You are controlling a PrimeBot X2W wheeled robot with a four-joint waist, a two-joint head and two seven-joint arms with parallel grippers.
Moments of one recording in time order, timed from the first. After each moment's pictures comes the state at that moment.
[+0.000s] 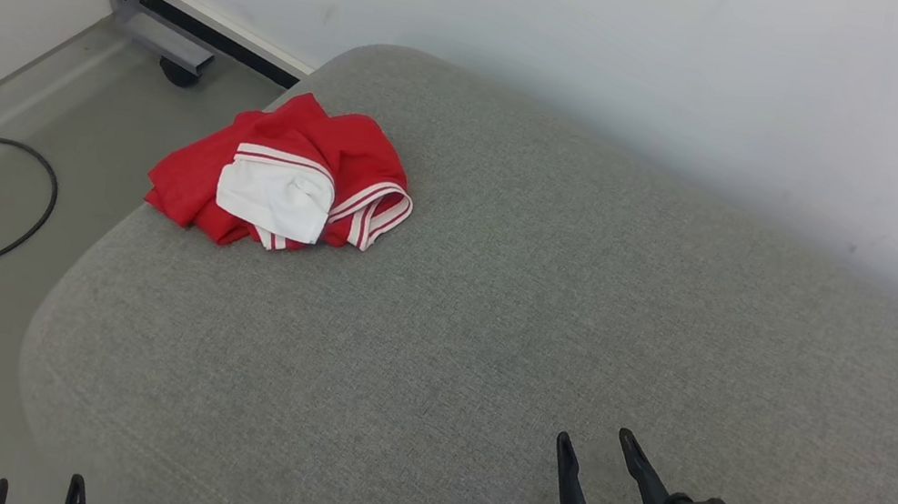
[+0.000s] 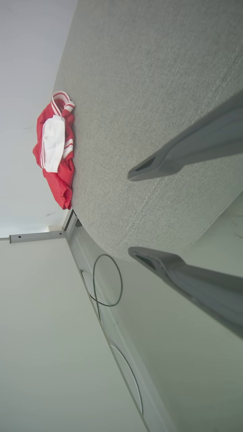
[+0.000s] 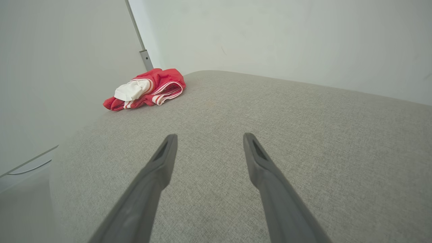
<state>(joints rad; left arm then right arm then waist) 0.08 0.05 0.15 0.30 -0.14 -0.05 -0.26 -0.20 -0.05 0.20 0.49 0.16 0.13 -0.26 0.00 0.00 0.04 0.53</state>
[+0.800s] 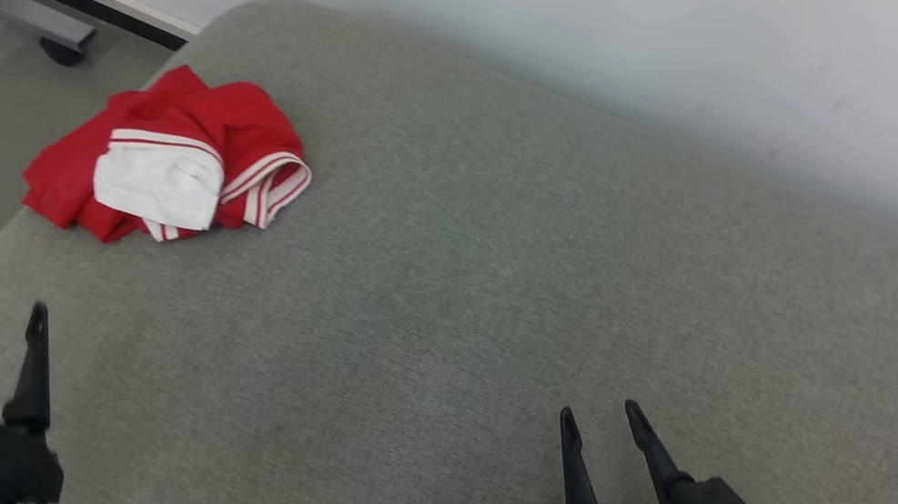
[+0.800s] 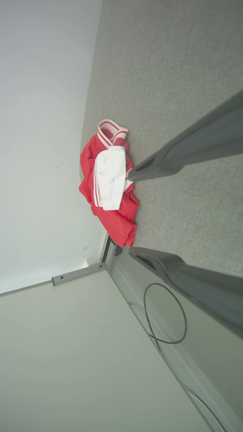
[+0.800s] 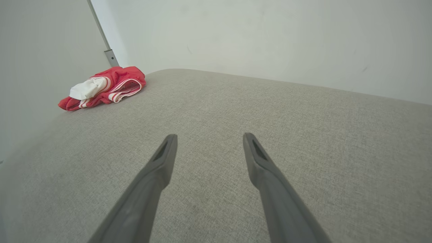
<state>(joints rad) -0.20 0.16 0.18 0.44 -0.15 -0.12 -0.26 -0.21 -0.05 0.18 0.46 0.08 0.13 -0.26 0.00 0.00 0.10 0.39</state>
